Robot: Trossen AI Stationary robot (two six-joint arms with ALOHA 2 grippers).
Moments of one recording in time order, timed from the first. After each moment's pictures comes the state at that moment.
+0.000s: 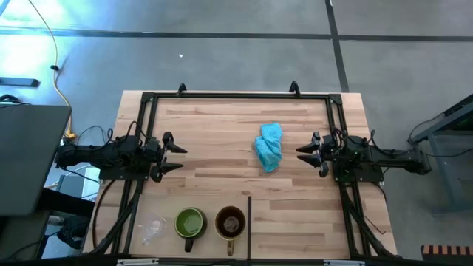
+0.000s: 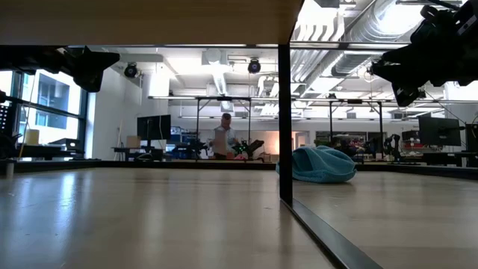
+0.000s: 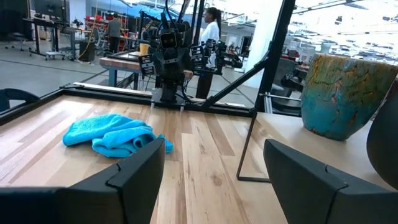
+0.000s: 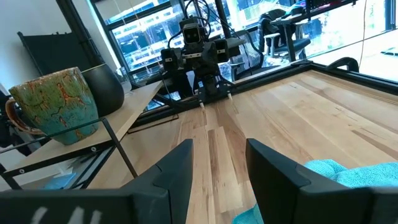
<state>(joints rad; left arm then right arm) 0.10 0.01 0.01 0.03 0.09 -0.16 -0.06 0.02 0.01 0.01 -0.07 0.31</state>
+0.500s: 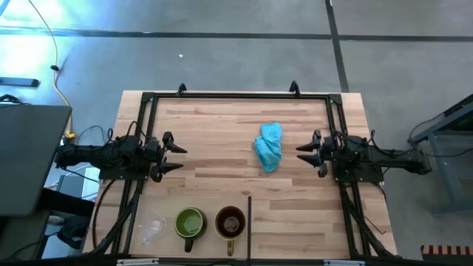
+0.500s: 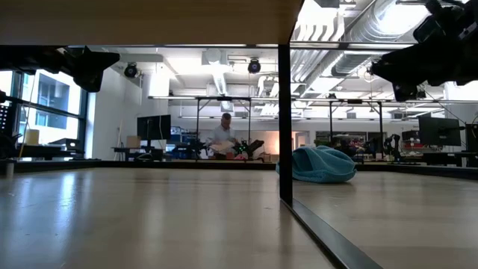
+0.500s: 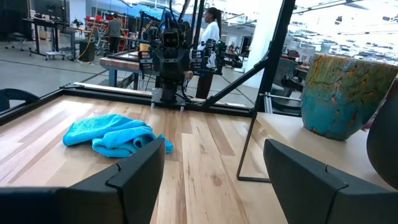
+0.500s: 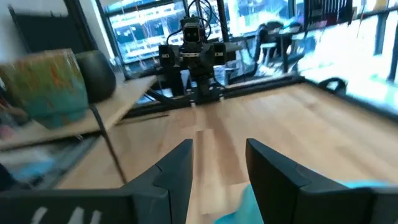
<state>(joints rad) 0.10 0.01 0.01 0.03 0.09 -0.16 -0.06 0.02 0.01 0.02 -0.06 0.18</state>
